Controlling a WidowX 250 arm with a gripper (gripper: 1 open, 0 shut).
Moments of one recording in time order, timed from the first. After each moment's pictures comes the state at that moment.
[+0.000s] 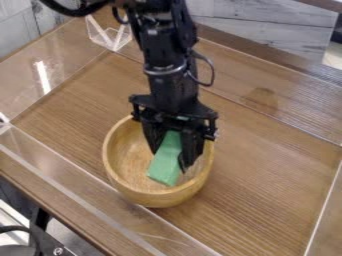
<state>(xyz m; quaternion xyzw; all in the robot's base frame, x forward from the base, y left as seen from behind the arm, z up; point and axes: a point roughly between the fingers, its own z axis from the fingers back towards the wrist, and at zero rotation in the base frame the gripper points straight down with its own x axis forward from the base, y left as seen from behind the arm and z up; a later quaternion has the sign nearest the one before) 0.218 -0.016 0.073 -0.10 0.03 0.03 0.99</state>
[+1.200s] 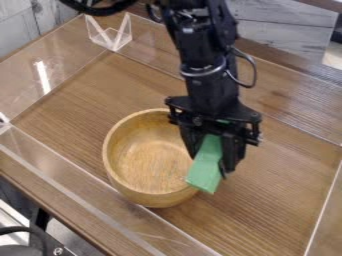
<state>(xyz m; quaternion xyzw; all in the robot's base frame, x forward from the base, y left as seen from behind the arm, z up) 0.225 -0.067 0.080 -0.13 0.01 -0.03 0.99</state>
